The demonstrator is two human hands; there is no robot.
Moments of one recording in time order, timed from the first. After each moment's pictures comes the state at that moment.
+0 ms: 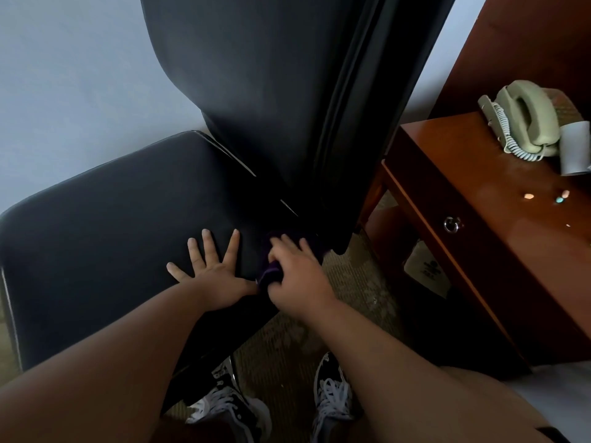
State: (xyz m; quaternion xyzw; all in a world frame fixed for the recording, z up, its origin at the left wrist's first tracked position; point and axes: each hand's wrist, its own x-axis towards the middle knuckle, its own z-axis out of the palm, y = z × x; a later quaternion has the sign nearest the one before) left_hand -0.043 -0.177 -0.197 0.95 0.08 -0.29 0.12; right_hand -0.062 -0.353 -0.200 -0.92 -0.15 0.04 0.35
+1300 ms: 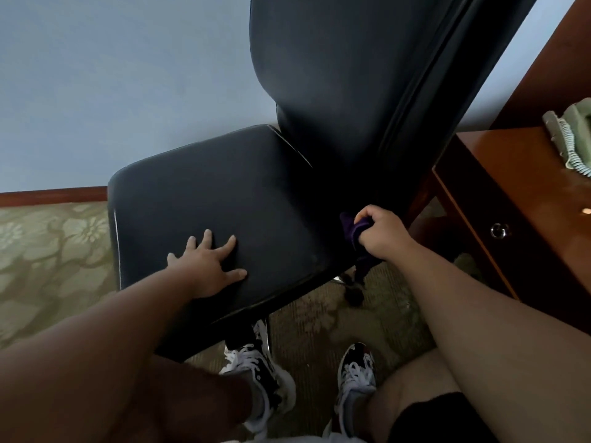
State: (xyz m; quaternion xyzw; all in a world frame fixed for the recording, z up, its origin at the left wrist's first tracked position) left_hand -0.123 -0.074 -0.168 0.96 0.10 -0.24 0.02; right_hand -0.029 -0.404 -0.159 -0.90 0.02 0.12 0.41
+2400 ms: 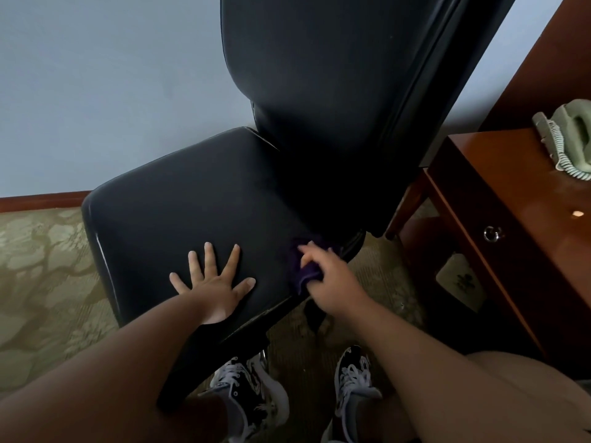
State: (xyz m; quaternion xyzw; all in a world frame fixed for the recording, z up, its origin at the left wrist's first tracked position) left_hand -0.132 -0.105 -0.198 0.95 0.14 -0.26 0.11; right_hand -0.093 -0.347 -0.213 -0.88 -0.16 0.10 0.44
